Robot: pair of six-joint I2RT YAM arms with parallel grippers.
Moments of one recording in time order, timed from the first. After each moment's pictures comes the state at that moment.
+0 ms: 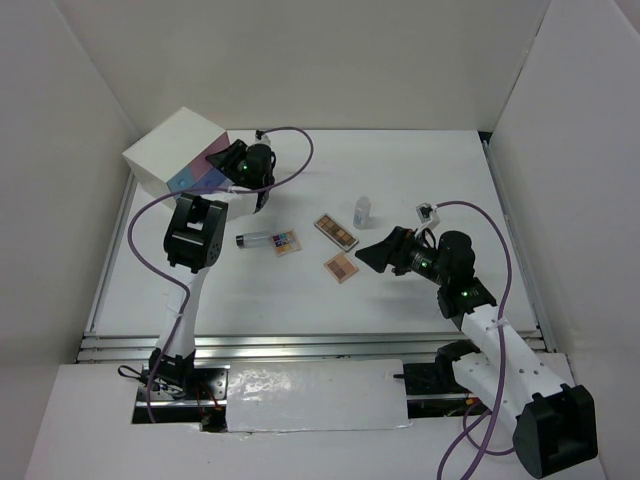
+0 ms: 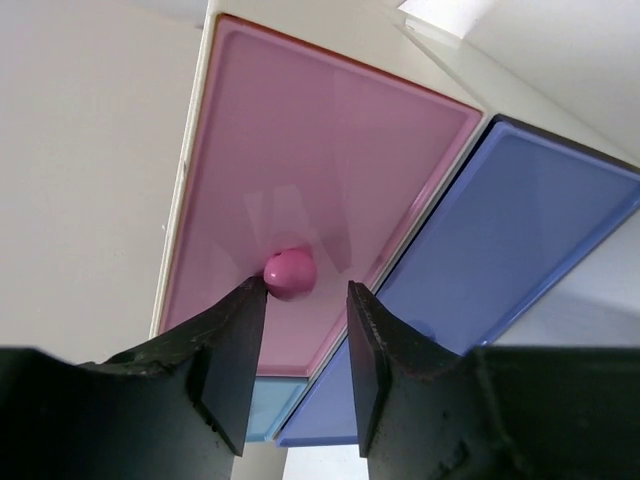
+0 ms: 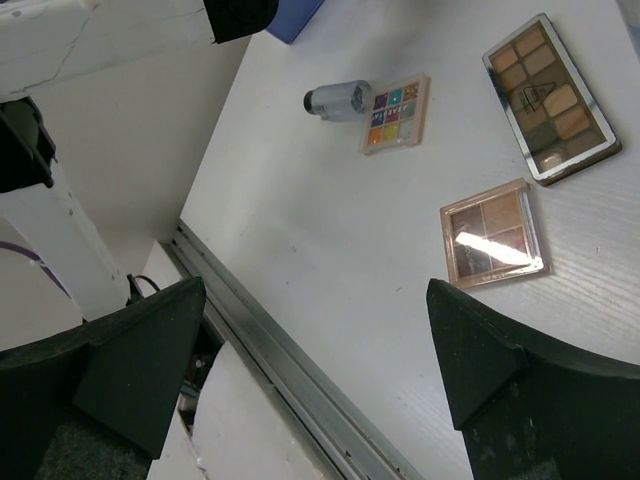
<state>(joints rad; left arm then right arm) -0.28 2.39 1.66 0.54 -1.08 0.97 0.26 0.80 0.42 0.15 -0.56 0.70</state>
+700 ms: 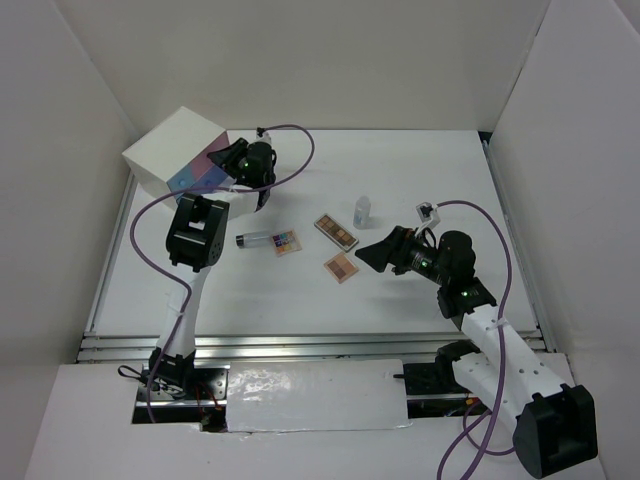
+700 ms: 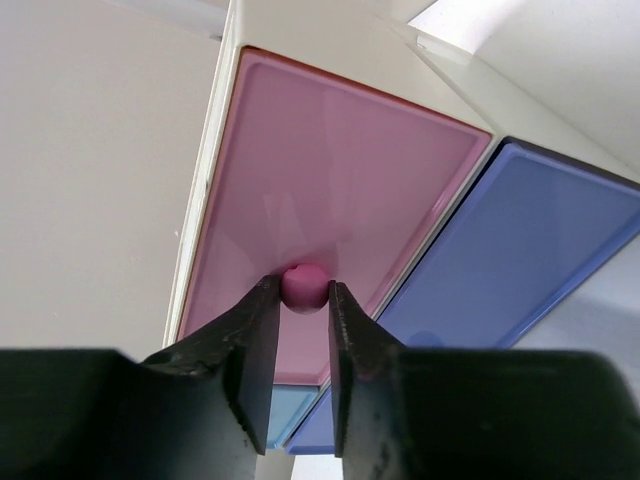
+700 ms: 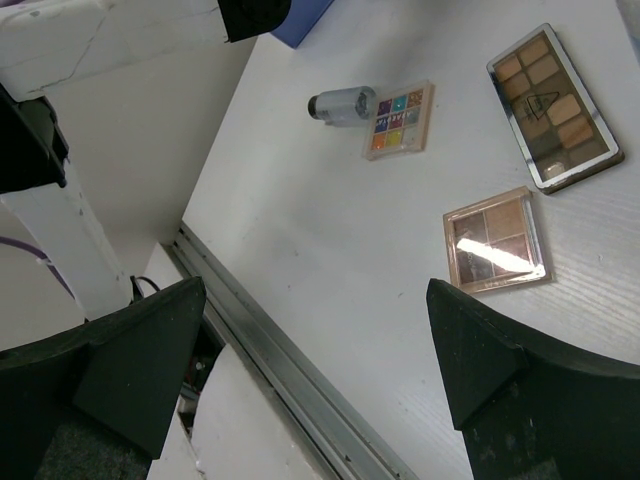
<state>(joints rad) -0.28 2.42 1.71 0.57 -1.09 1.02 0.26 0.80 0.42 0.17 -0.57 0.70</state>
